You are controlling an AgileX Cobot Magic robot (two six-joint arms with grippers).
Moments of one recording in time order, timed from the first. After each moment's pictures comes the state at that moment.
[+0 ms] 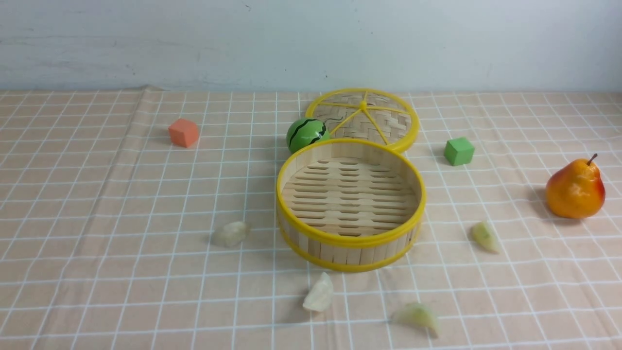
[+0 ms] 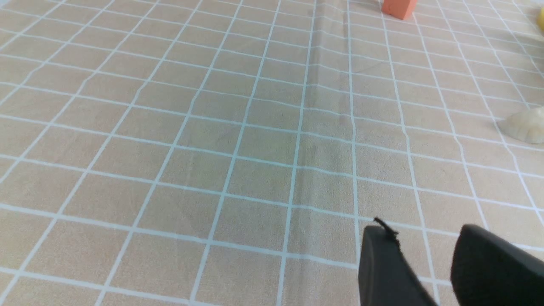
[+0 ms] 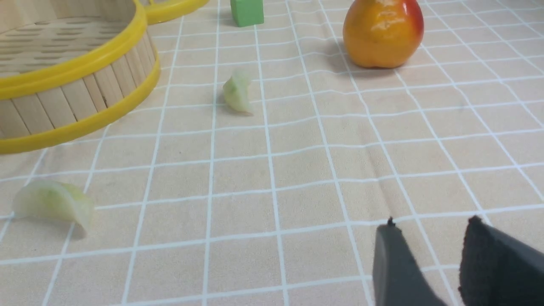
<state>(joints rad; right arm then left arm) -0.04 -0.01 0.02 0.02 0.39 0.08 0.12 -0.01 0.03 -0.02 0.36 -0.14</state>
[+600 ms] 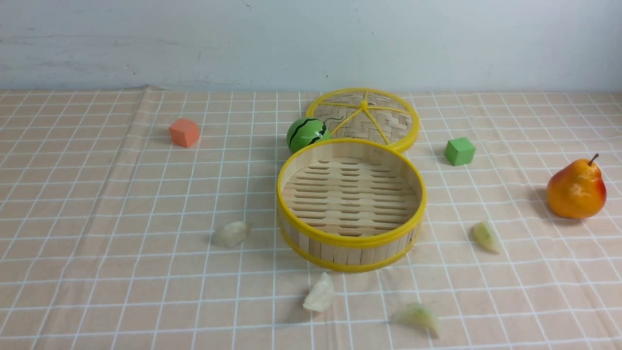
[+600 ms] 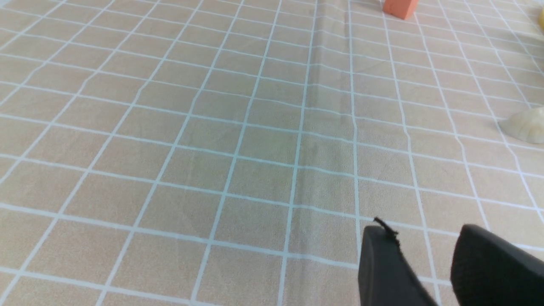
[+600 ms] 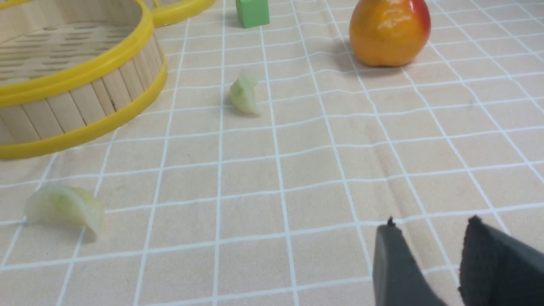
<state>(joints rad) -0.04 -0.01 0.02 0.05 0.39 0.08 0.12 -0.01 0.03 -0.02 0.36 -0.14</state>
